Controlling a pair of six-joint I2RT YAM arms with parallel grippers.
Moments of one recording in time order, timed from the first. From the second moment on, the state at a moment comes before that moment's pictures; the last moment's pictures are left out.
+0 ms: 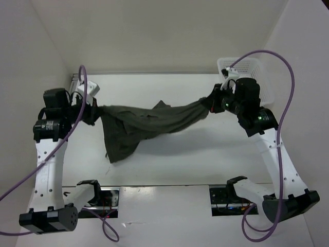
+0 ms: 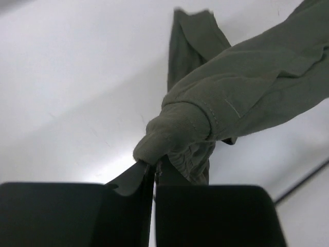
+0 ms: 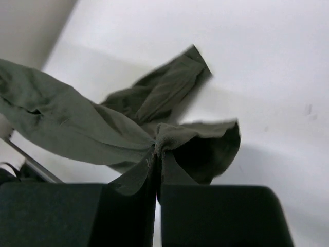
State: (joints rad) left arm 0.13 1.03 1.32 -0.83 0.59 0.33; right arm 0.27 1.12 1.36 -0.63 -0.30 0.27
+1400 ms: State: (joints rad) left arm 0.05 1.43 1.38 -0.64 0.42 0.36; right arm 0.30 1.38 1.40 -0.37 -0.17 0.24
